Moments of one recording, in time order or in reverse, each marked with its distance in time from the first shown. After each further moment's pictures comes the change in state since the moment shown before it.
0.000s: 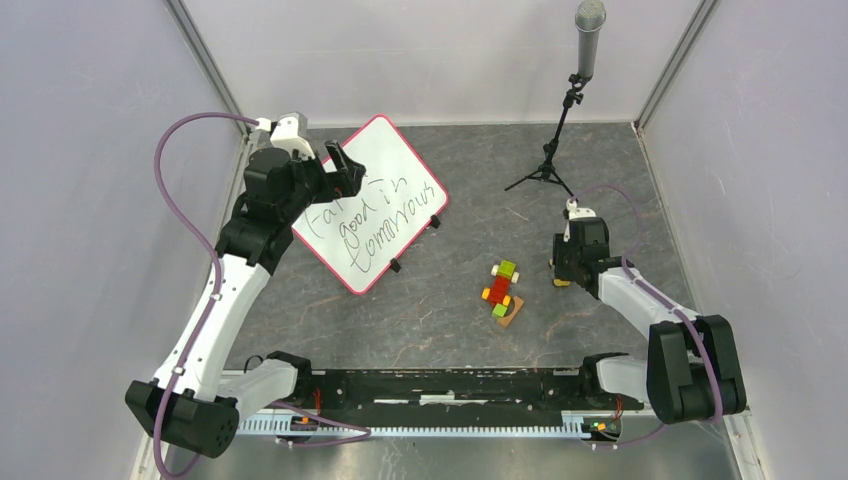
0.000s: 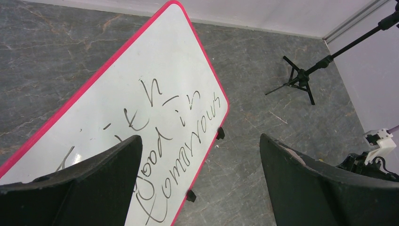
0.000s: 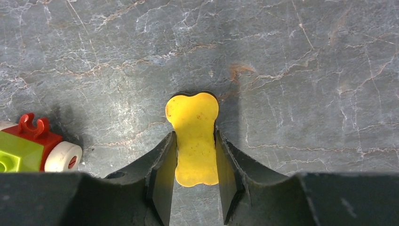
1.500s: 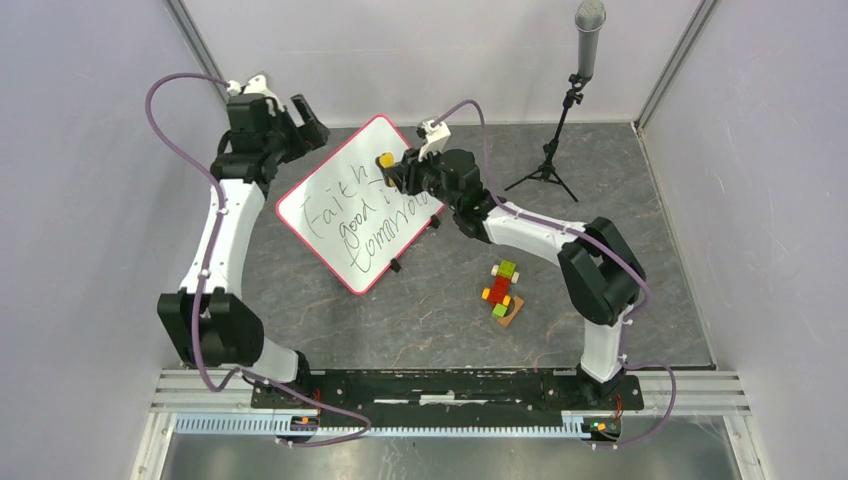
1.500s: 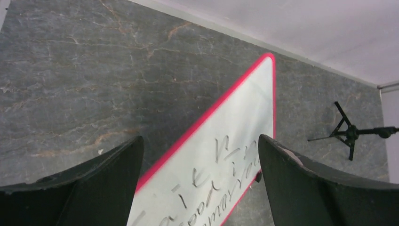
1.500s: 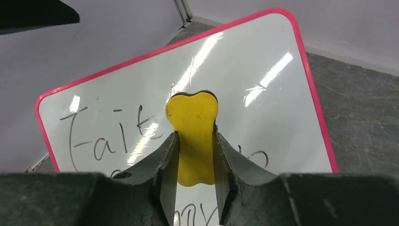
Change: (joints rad) left arm 0.238 0.397 0.342 -0.115 0.031 -0.027; right arm 0.587 0.642 0.787 0.689 -0.145 0.139
